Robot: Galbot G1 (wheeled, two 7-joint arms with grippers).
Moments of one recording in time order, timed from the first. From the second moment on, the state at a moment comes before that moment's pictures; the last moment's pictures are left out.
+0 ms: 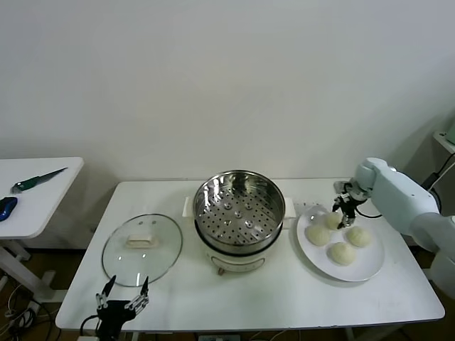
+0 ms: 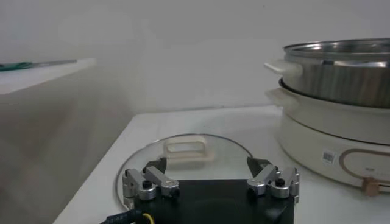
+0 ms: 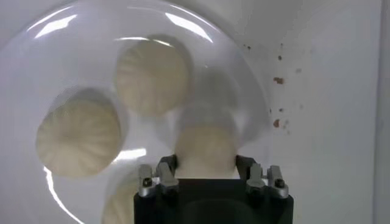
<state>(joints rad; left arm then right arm) 1.79 -1.47 -0.69 -2.04 -0.11 0.06 0.07 0.17 0.99 -0.91 0.52 -0.09 0.13 -1.11</state>
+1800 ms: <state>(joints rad) 1.81 -1.47 -0.68 -2.08 -0.09 0.06 0.06 0.45 1.26 -1.17 0.97 -0.38 0.77 -0.96</state>
